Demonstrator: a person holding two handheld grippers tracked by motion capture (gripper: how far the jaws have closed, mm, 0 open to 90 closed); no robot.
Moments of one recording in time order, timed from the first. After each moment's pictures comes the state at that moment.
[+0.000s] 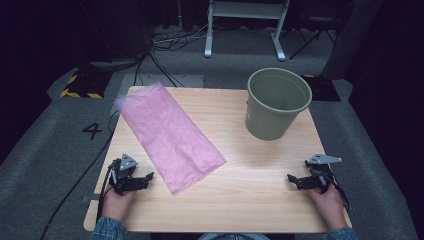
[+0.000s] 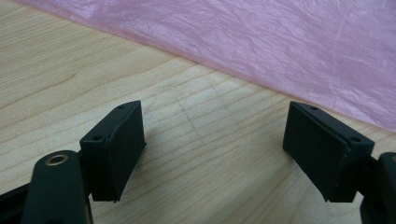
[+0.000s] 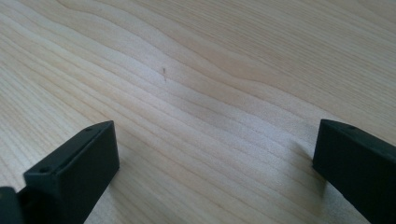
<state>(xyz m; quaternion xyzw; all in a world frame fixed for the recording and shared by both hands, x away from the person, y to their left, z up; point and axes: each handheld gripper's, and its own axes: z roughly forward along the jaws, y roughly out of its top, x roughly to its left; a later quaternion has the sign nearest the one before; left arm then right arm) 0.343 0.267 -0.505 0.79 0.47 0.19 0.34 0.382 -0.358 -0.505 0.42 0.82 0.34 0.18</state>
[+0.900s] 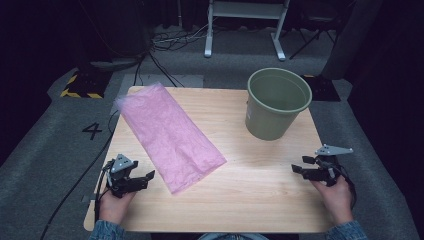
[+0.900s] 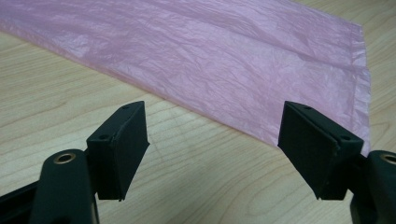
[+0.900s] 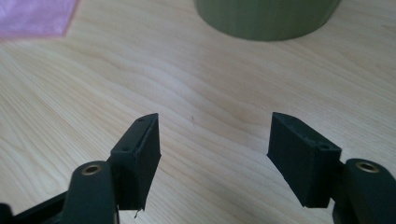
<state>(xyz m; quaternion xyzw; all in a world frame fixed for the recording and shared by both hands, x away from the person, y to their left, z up) 0.323 0.260 -0.473 0.77 0.47 0.19 0.40 0.381 -0.357 -0.450 0.43 0.81 0.38 0.14</state>
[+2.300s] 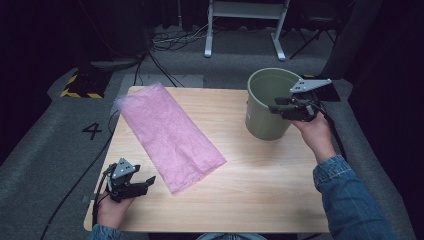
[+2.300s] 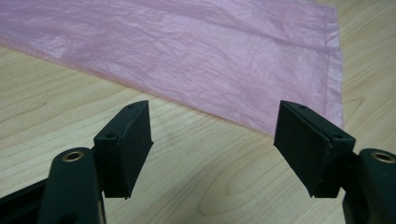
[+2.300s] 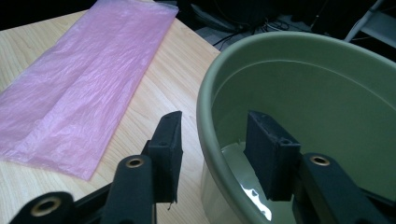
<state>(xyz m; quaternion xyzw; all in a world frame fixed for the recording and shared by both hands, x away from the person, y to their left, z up) 0.312 0.258 -0.474 0.78 0.44 0.17 0.41 0.484 -0.254 -0.304 0.28 0.85 0.40 0.21</state>
